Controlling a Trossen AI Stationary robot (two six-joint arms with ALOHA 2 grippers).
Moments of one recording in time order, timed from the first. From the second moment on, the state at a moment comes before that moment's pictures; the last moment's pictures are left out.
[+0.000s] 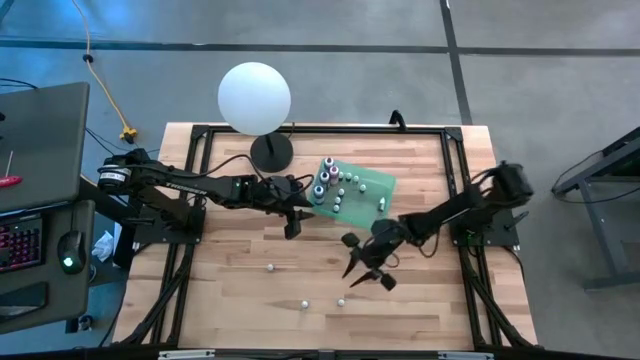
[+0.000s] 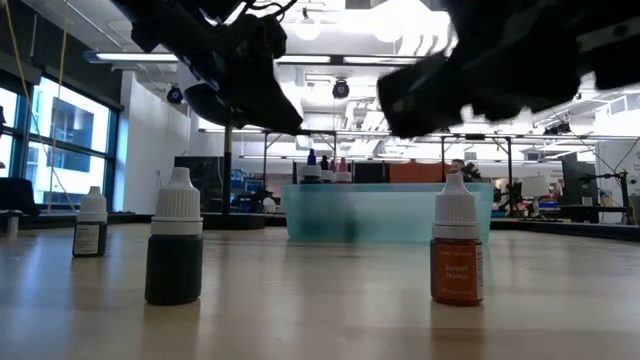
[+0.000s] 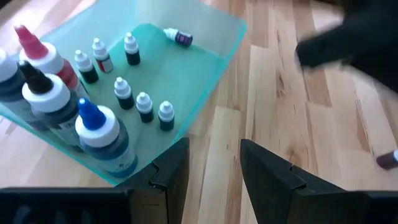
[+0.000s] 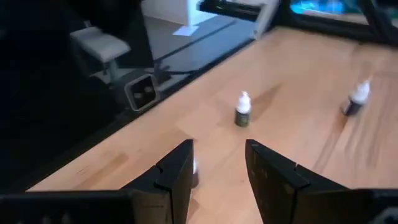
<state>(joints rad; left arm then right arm) 0.01 1.42 0.83 0.00 -0.04 -0.19 0.24 1.66 0.62 0.68 -0.48 -0.13</state>
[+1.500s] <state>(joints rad) 0.00 1.42 0.83 0.00 -0.03 -0.24 0.27 1.90 0.88 0.45 -0.39 -0.10</state>
